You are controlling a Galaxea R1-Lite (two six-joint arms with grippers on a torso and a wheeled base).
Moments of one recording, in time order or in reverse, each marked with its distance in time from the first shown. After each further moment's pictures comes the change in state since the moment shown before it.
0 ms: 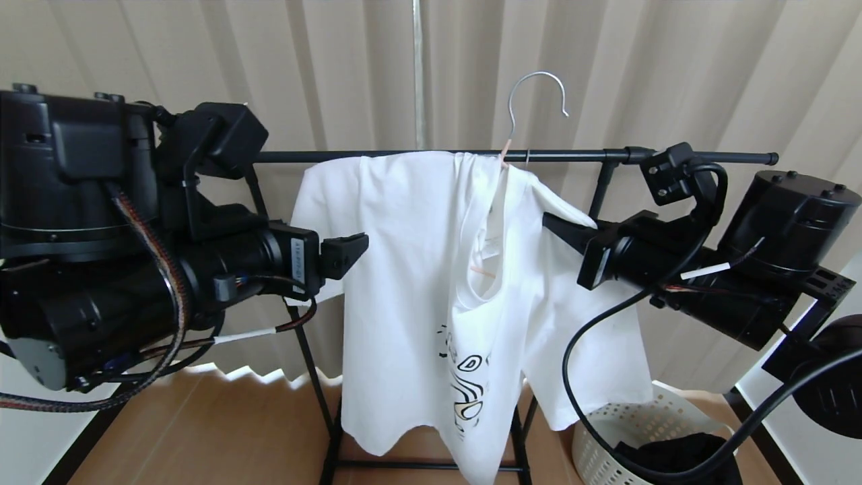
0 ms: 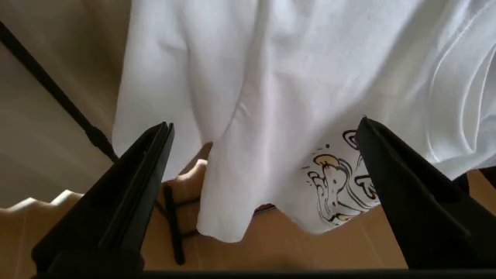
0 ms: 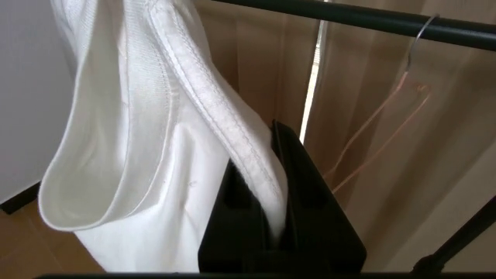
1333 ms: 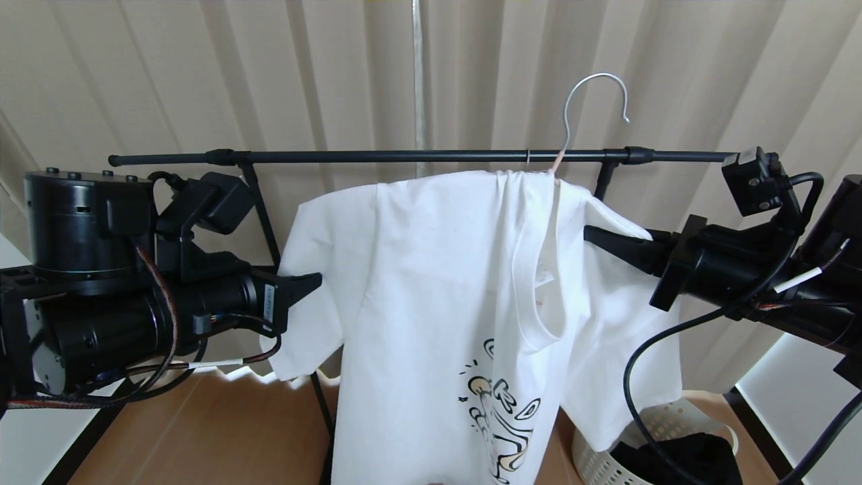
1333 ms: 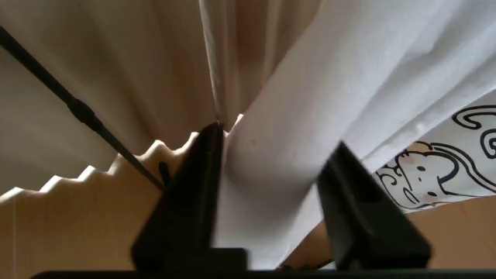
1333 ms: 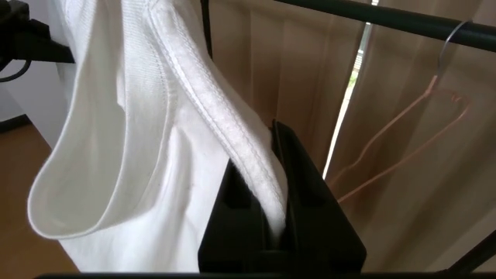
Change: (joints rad) left arm 0.222 0.034 0.159 -0.097 -0.295 0.076; right arm -0.191 -0.100 0.100 0.002 0.397 0.001
